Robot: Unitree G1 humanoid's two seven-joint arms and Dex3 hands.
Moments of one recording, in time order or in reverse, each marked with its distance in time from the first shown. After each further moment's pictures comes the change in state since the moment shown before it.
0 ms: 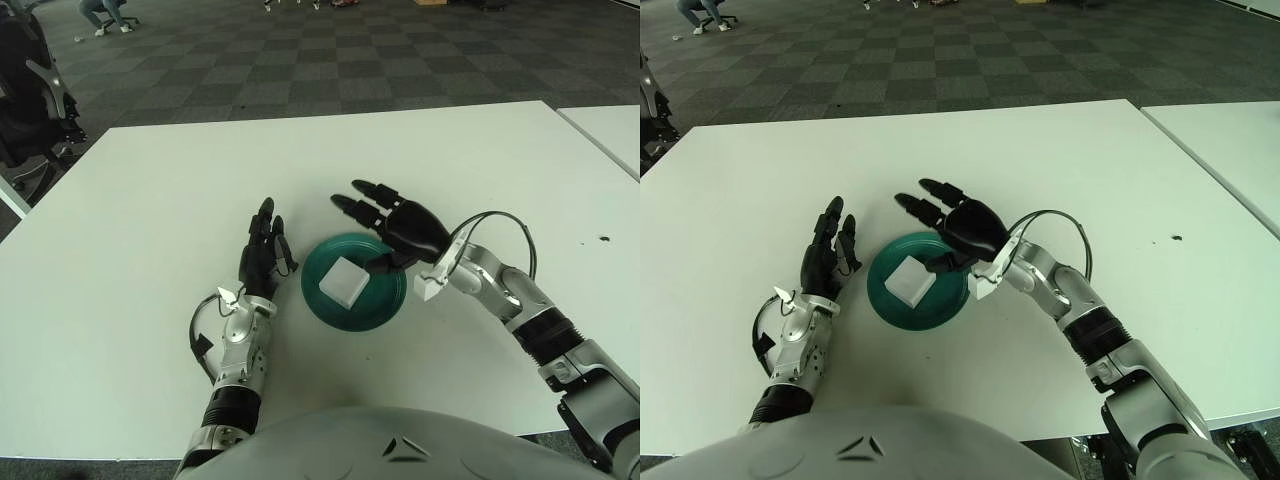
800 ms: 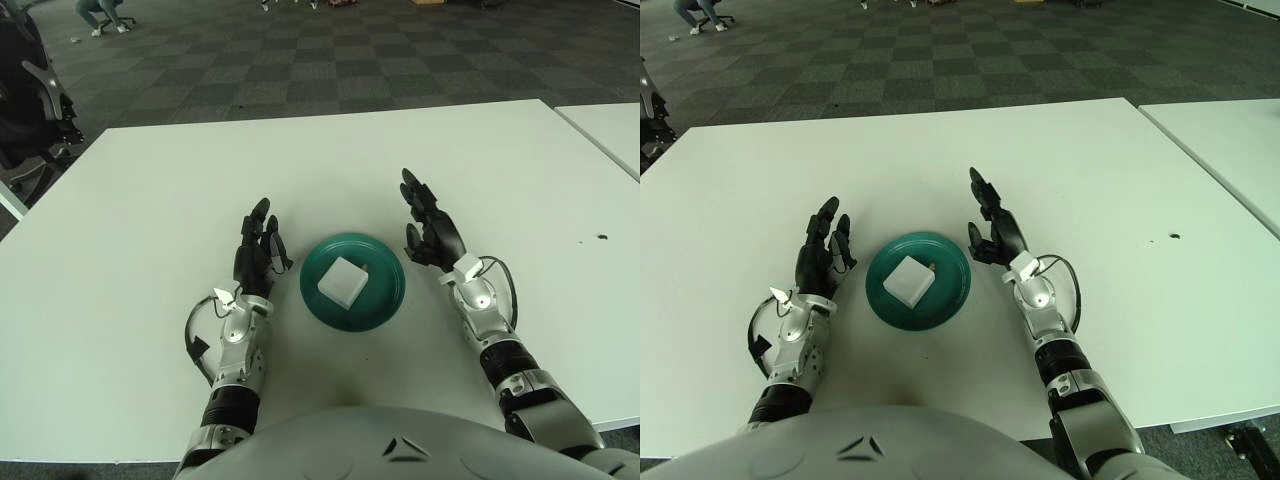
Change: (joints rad) left arm -0.001 0.001 -0.005 0.002 0.056 -0.011 0.058; right arm 0.129 0.299 -0.290 0.420 0.750 -0.198 0.185
